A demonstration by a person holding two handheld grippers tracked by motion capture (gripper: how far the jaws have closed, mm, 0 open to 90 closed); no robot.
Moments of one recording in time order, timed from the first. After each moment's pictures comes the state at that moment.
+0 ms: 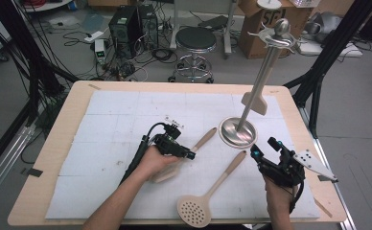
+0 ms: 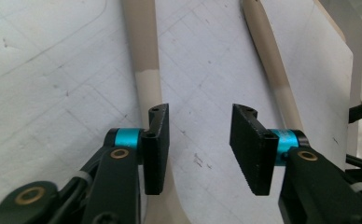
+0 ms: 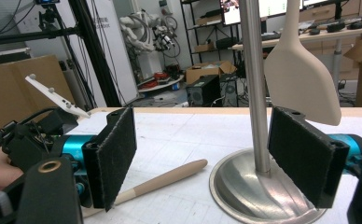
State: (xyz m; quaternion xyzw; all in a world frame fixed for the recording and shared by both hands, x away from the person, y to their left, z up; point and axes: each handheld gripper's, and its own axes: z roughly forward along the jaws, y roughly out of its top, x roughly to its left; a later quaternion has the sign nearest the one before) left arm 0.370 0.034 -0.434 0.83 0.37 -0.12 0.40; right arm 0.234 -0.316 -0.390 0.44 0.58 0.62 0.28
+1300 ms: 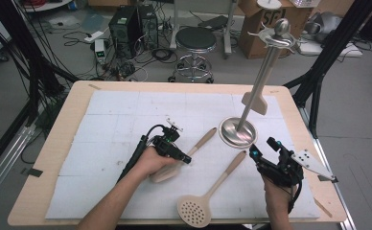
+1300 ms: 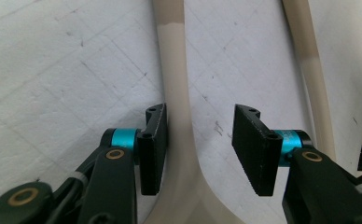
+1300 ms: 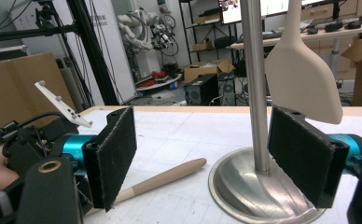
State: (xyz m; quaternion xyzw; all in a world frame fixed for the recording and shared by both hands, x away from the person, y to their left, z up) left arm 0.373 0.036 -0.443 0.85 0.39 -0.14 0.34; right arm 0.235 -0.313 -0.391 0.44 0.58 0.62 0.28
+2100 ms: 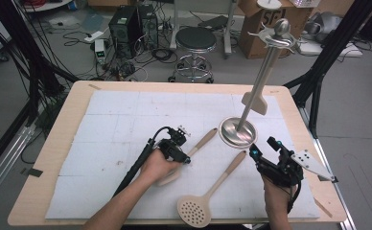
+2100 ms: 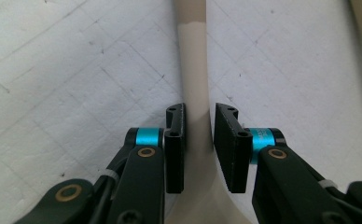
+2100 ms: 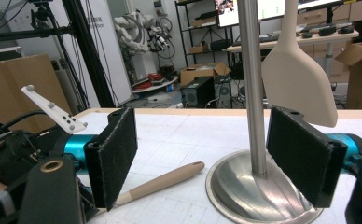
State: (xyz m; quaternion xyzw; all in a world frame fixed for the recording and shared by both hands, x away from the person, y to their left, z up) left arm 0.354 0.011 -0.435 0.88 0.38 -0.01 0.28; right arm 0.234 -0.312 -0.390 0.44 0.58 0.62 0.30
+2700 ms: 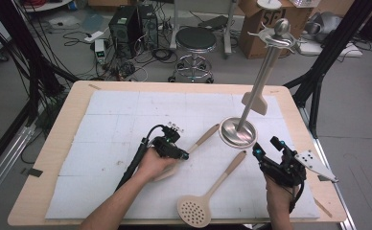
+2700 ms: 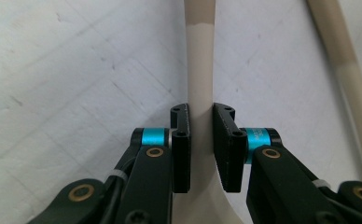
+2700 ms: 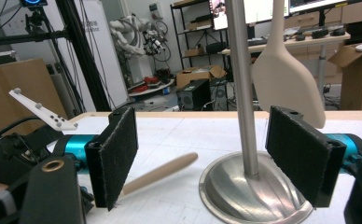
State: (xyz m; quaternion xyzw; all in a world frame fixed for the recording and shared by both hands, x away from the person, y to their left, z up) left arm 0.366 0.036 -0.438 0.85 0.38 -0.07 0.37; right arm 0.234 -0.319 -0.390 0.45 0.57 0.62 0.30
